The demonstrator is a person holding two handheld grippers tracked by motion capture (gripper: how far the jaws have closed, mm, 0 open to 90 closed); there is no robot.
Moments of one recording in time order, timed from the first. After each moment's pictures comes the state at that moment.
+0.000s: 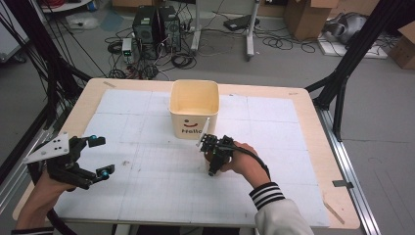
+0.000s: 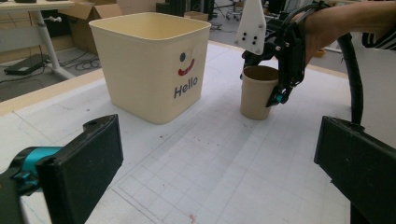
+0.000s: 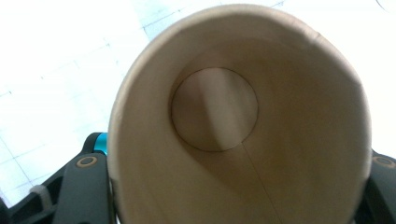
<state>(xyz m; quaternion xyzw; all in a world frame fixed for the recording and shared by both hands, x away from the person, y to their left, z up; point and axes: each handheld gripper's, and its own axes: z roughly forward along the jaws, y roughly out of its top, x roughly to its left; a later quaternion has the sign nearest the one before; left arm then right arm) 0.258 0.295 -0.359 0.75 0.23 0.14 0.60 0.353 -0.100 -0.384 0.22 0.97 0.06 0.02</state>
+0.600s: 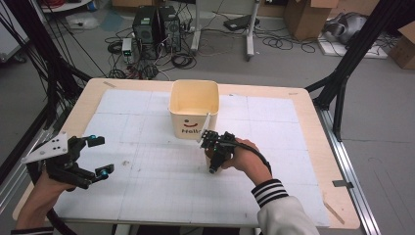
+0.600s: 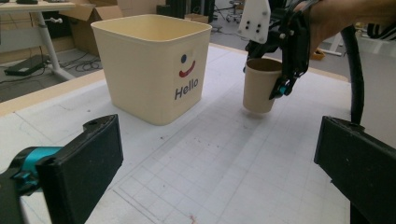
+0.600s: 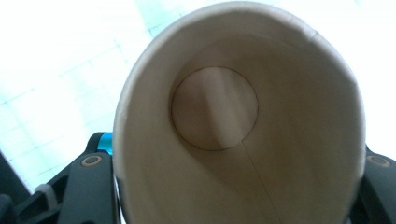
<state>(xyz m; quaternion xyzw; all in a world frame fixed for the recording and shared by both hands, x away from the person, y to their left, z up) 0.258 0.297 -0.359 0.75 0.23 0.14 0.61 0.353 -0.101 -0.364 0.23 0.97 0.06 0.02</state>
